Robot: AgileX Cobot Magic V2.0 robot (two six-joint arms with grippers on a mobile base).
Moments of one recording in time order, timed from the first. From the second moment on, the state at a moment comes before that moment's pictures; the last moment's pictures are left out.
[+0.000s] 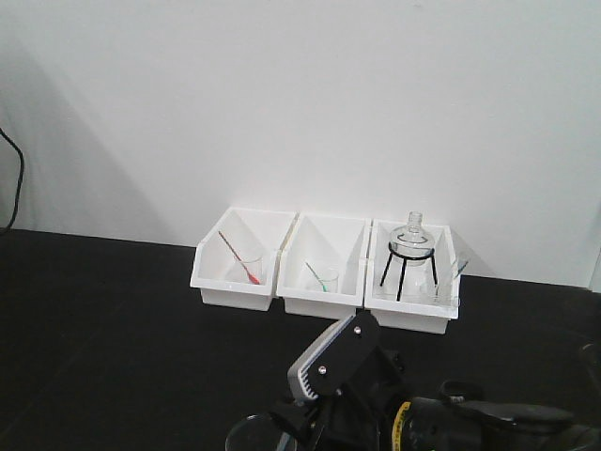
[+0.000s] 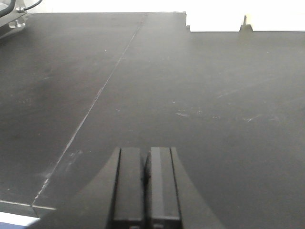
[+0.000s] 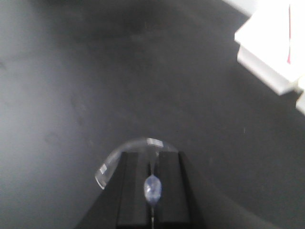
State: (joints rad) left arm -0.07 -0.01 0.03 -0.02 0.01 0.05; right arm 0.62 1.54 -0.88 -1.17 -0.23 0.95
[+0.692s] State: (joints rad) left arm -0.07 -0.01 0.03 -0.02 0.01 0.05; right arm 0.62 1.57 -0.88 -1.17 -0.26 0.95
